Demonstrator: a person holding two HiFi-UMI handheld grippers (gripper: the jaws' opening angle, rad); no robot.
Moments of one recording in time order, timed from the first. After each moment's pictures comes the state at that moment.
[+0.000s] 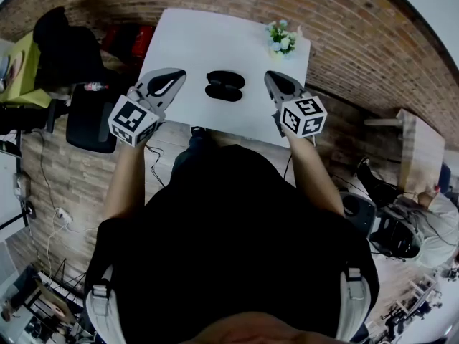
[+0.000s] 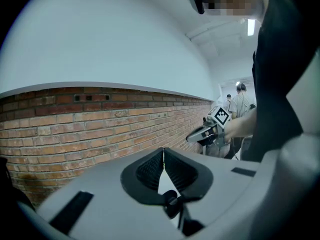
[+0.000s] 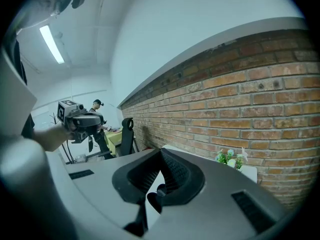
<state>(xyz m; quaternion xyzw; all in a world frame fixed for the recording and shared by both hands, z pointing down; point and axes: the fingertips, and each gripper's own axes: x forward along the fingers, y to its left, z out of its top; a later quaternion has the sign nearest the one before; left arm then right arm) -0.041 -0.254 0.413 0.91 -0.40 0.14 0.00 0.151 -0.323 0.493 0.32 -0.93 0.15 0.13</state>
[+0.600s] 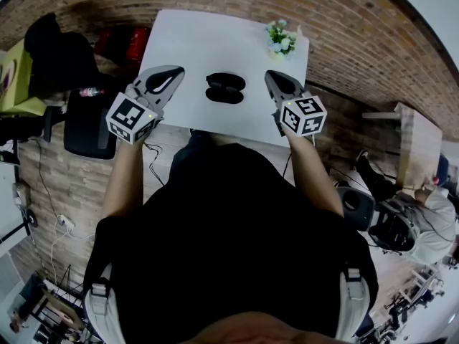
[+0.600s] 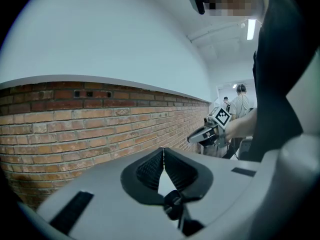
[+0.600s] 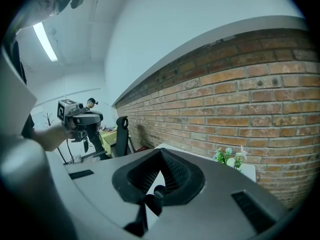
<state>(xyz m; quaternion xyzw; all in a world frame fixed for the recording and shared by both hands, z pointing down) -0.066 -0.284 0.417 0.92 -0.38 0.14 0.01 0.136 -0.341 0.500 0.34 -0.91 0.16 0.14</state>
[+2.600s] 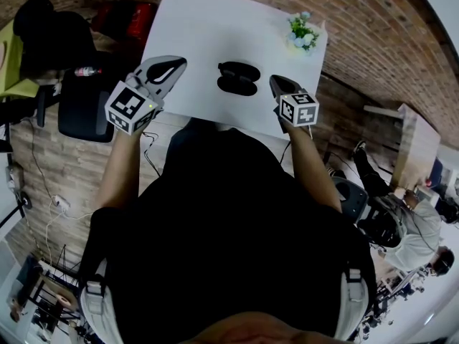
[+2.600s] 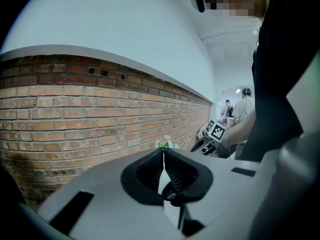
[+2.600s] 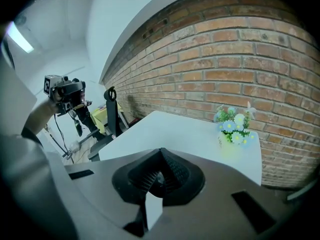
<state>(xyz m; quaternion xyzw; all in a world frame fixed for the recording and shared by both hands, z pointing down) -0.130 -0.317 0.476 0.91 -0.37 0.14 0.07 0.112 -0.357 0.650 0.35 -0.86 0.25 0.28</state>
